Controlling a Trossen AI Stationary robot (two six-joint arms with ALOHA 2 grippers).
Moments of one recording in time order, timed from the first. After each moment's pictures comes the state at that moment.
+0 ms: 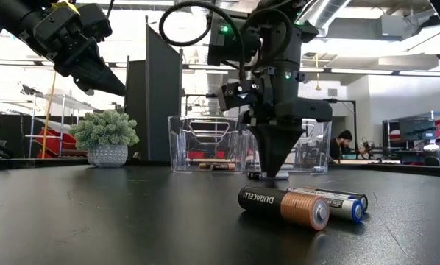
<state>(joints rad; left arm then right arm) -0.20 0.83 0.45 -0.17 -0.40 -0.32 0.08 2.05 1.45 -0.83 0.08 -0.17</state>
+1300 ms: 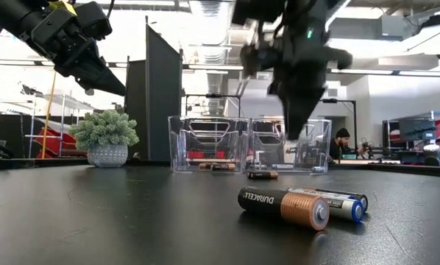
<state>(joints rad) -0.20 0.83 0.45 -0.17 -0.40 -0.26 0.12 1.84 1.41 -0.96 0.06 0.11</state>
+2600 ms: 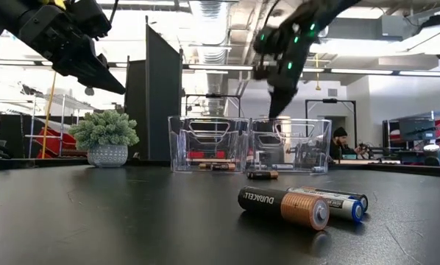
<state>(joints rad) -0.20 0.83 0.45 -0.17 -0.34 -0.18 -0.55 1.75 1.41 -0.78 0.05 -0.29</state>
